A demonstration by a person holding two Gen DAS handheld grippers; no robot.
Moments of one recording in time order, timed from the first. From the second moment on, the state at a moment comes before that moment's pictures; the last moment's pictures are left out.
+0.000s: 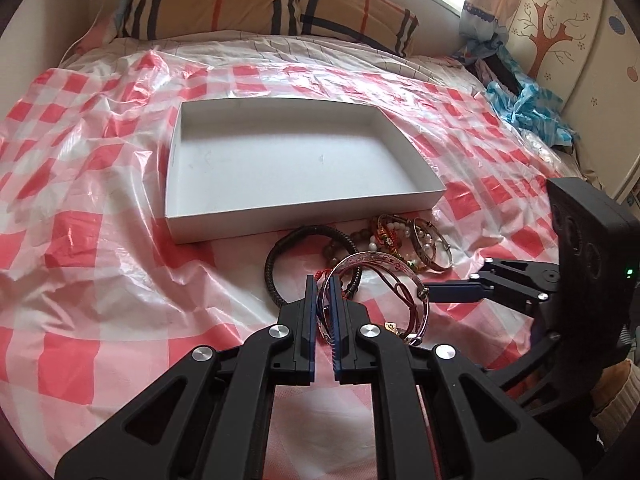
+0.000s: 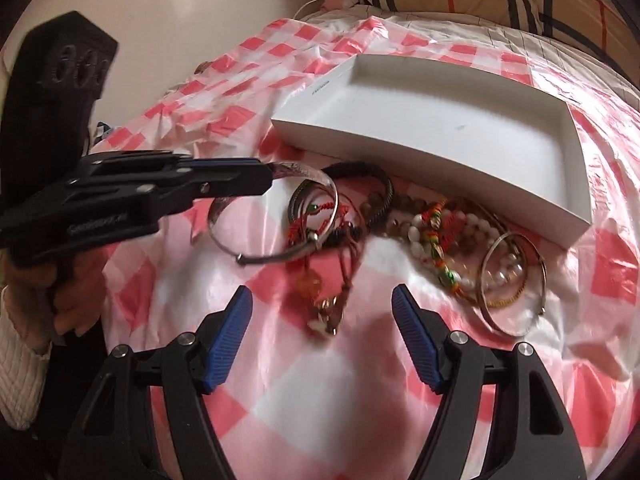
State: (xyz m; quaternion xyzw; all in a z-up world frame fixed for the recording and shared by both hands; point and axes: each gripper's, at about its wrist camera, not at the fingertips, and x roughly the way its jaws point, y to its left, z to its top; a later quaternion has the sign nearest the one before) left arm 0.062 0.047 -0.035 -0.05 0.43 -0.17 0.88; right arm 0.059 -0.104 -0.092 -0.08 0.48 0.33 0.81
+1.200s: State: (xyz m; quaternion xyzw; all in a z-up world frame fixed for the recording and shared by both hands) left arm 0.064 0.040 -0.013 -0.02 0.37 -0.07 0.93; right arm 0.075 -0.186 -0.033 0.09 0.40 0.32 0.85
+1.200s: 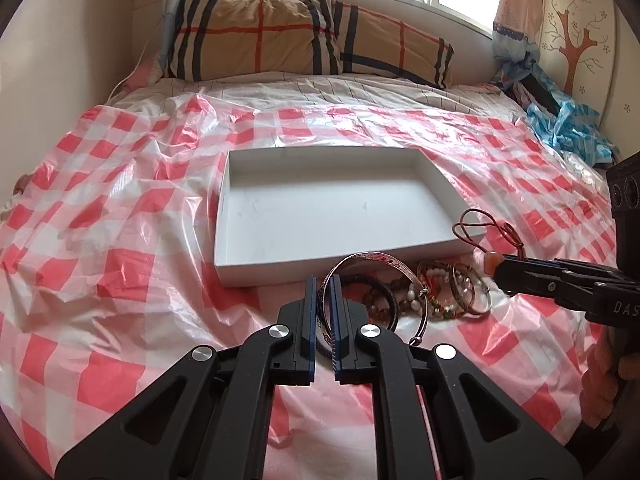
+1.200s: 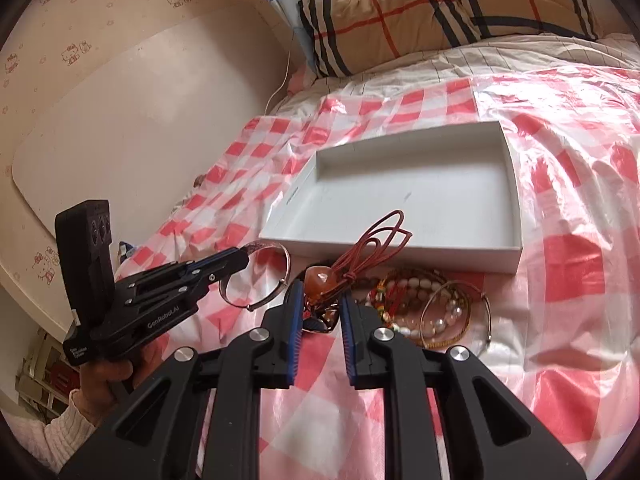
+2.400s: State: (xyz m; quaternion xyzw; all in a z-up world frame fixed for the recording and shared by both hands) left arm 0.110 0.025 -0.024 0.03 0.38 -0.02 0.93; right arm 0.125 -0.236 -0.040 0.06 0.44 0.15 0.88
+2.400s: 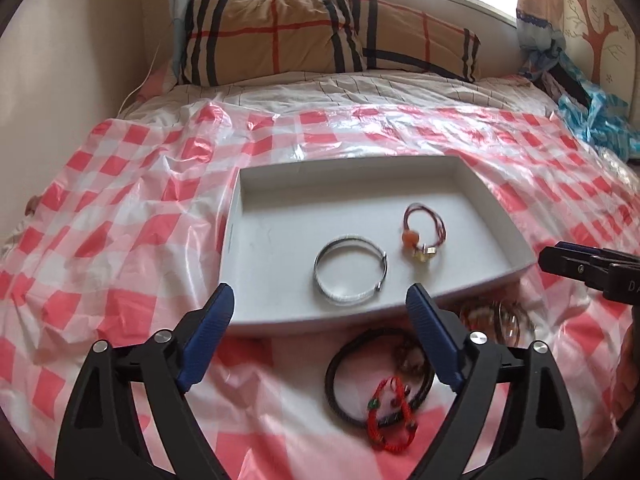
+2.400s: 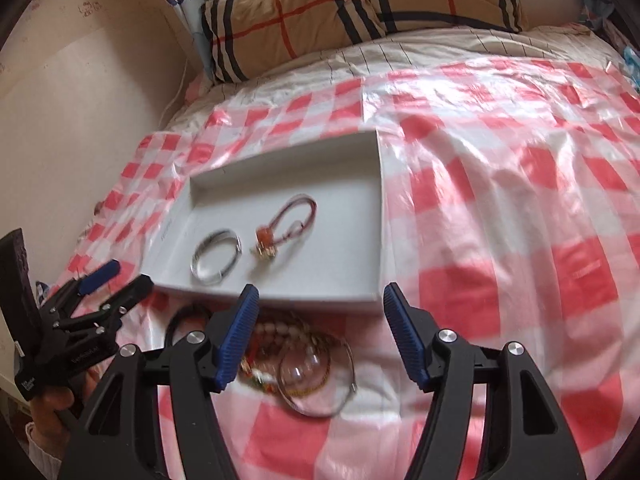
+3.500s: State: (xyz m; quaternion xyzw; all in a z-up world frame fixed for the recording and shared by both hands) left arm 0.113 0.066 -0.054 -0.01 0.44 -0.06 0.89; right arm 0.078 -0.100 -0.077 -0.04 0.50 0.31 0.81
